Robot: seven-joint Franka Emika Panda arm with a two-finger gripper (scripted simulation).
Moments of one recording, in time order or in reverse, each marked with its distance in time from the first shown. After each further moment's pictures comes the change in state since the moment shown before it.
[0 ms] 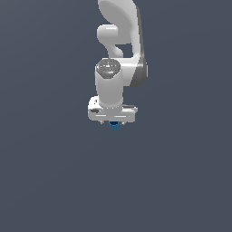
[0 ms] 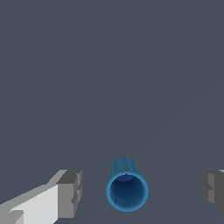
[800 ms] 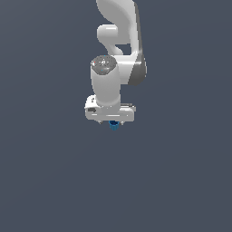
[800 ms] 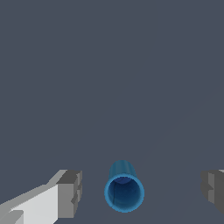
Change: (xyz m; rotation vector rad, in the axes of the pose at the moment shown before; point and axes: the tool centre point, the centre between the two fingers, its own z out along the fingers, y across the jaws) arm 0.007 0.006 -0.011 0.019 0.020 0.007
